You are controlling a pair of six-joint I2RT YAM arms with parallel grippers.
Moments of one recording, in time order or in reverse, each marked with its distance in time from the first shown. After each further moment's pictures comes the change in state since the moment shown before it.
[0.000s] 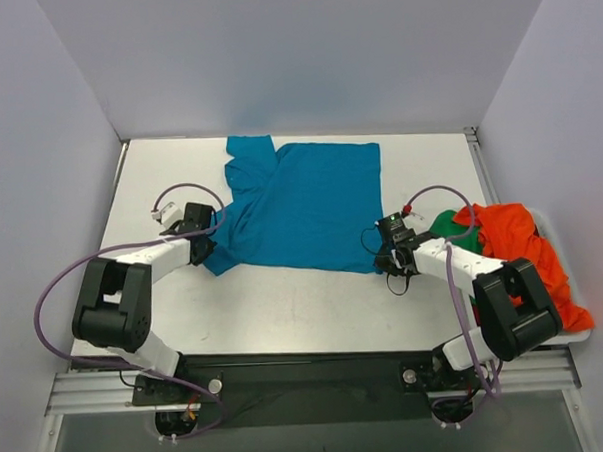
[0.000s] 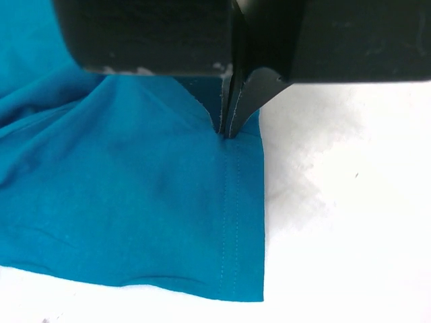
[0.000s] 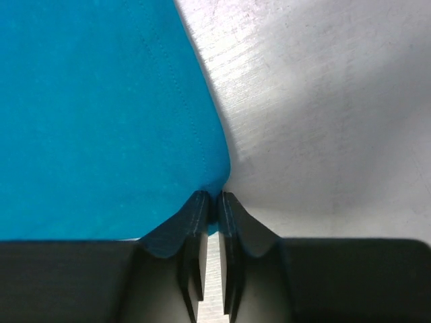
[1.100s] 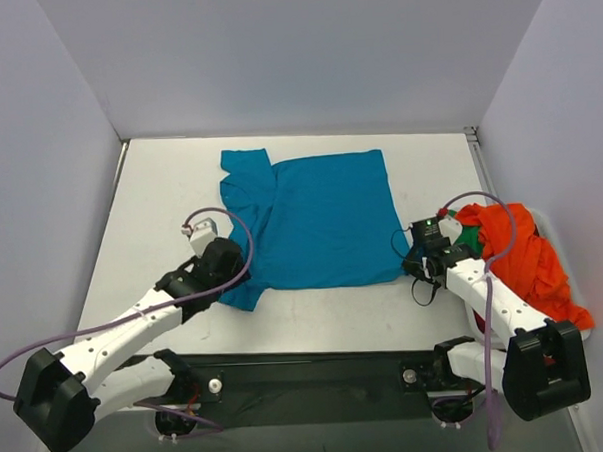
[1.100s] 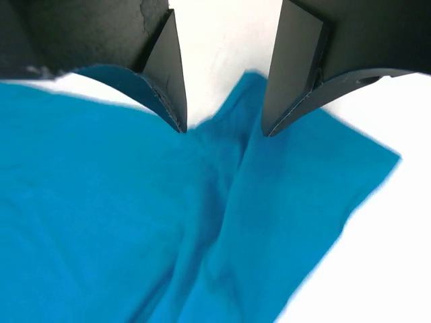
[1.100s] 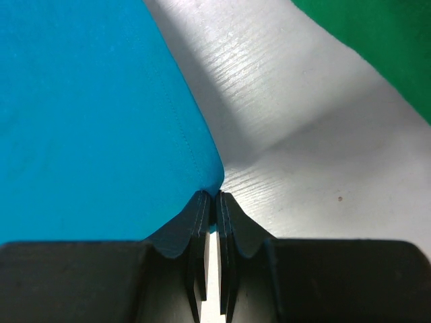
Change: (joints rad) left arm -0.483 -0.597 -0.204 -0.205 -0.015 -0.059; right arm -0.157 -0.323 -0.077 -0.173 0.016 -0.060
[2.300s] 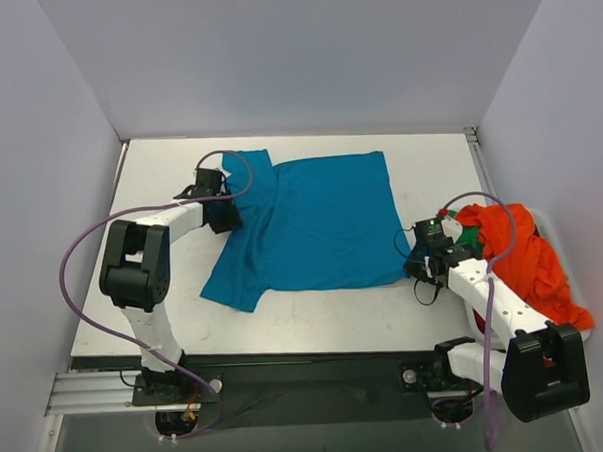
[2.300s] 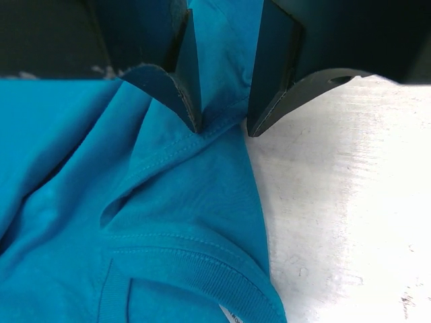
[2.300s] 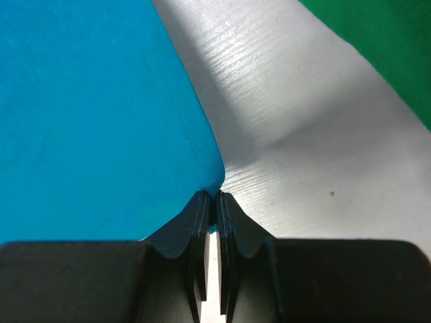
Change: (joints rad) left arm 0.481 0.863 0.572 0.196 0.478 0.433; right arm -0.026 -0.009 0.005 -0.030 -0.043 -0.049
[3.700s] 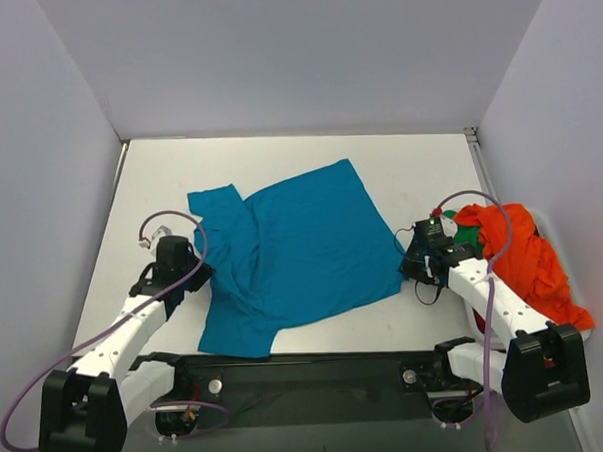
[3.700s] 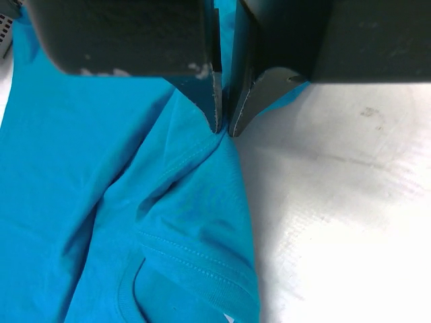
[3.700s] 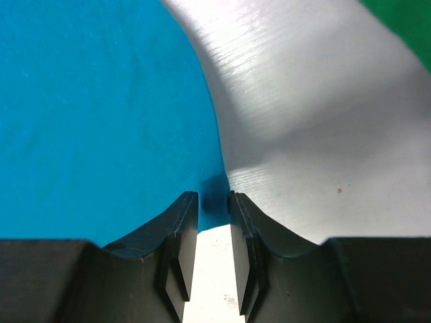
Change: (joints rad) left arm 0.027 -0.862 -0.706 0.008 -0.115 -0.378; right arm 0.003 -0.011 0.005 -0.013 -0.063 -0.067
